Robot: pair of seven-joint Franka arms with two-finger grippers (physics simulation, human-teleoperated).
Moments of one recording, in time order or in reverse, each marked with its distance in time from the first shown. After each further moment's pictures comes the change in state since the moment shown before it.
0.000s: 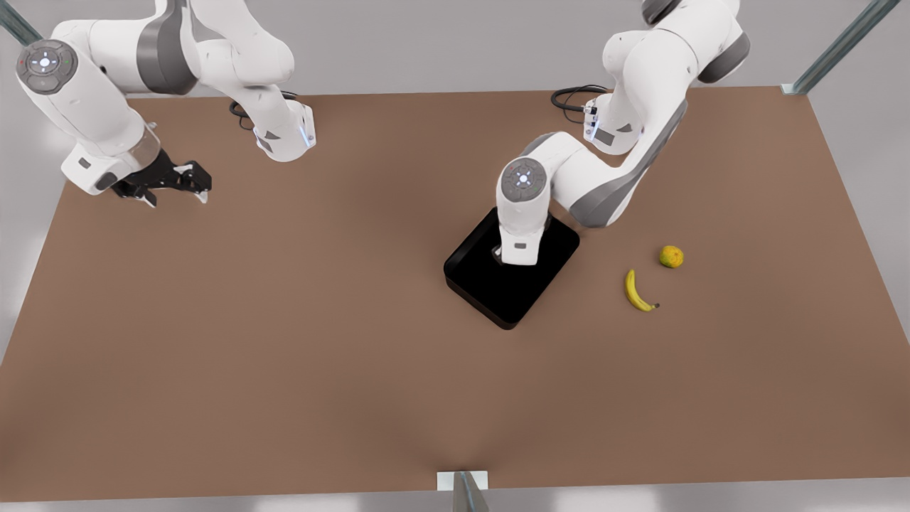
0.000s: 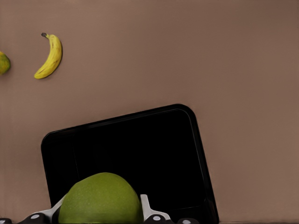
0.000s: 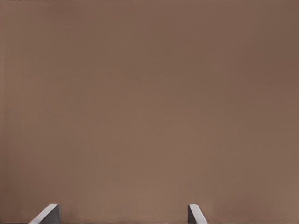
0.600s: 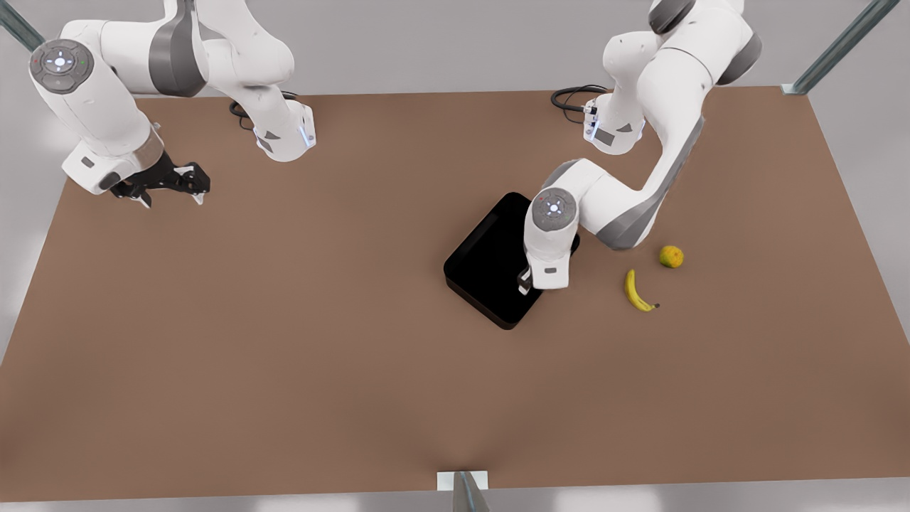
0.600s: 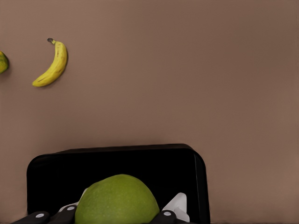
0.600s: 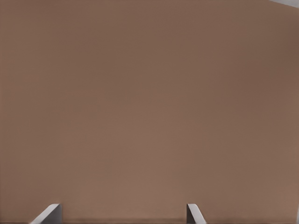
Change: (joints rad) left arm 0.046 0.026 0.029 -0.101 0.015 0.194 -0.241; right arm -0.011 0.000 0.028 -0.006 -0.072 0.000 -0.001
